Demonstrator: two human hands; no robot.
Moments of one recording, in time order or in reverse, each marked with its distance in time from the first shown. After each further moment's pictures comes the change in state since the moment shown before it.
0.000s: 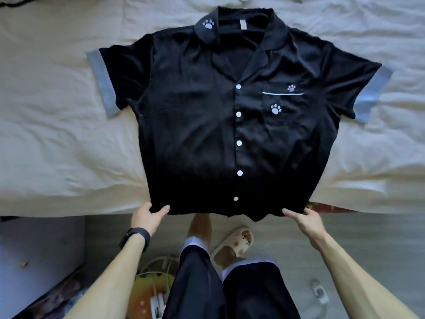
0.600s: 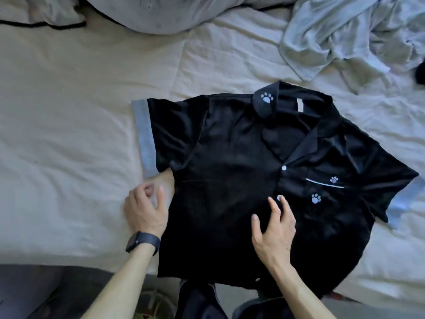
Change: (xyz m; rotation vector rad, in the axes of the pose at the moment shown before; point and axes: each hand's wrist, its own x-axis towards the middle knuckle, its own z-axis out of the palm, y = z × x) left_hand 0.109 0.120 -0.118 -0.174 0.699 0.376; right_hand -0.034 -0.236 0.165 -0.550 0.409 -0.803
